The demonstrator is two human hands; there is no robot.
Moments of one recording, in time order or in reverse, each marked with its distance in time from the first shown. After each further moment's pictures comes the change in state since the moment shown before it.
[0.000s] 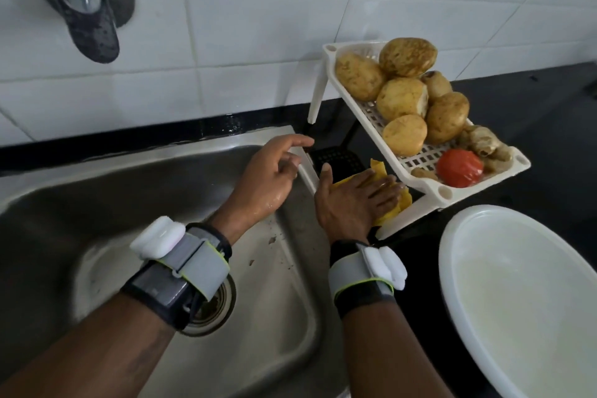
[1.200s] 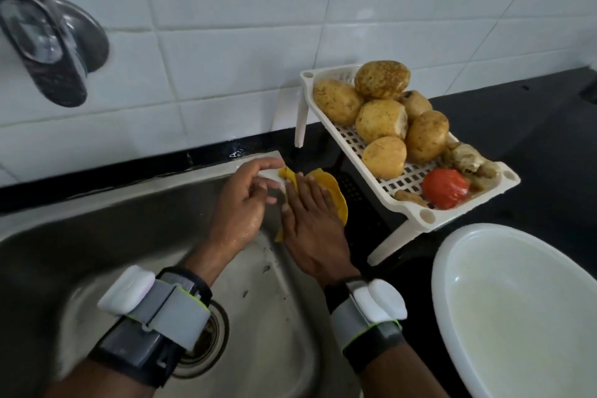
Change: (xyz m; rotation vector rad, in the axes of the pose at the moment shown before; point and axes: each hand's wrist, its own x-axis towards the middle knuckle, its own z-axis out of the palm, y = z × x) left_hand 0.000 0.001 0.001 -0.060 0.156 -0.027; right_hand 0.000 0.009 0.010 0.042 -0.055 -0.858
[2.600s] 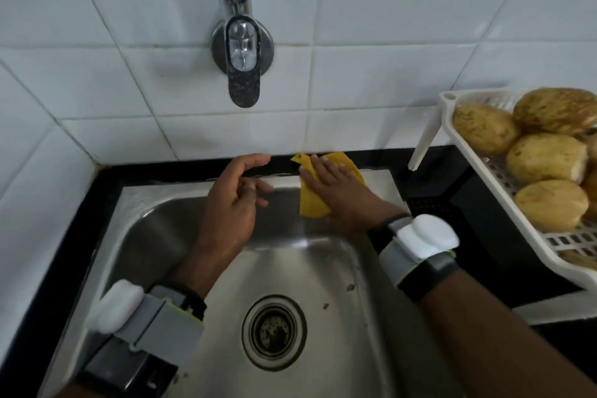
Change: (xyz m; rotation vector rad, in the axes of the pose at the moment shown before) left_hand -0.031 -0.020 -0.128 0.138 0.426 0.005; right_hand 0.111 -0.079 0.003 -0.239 -0.464 -0.549
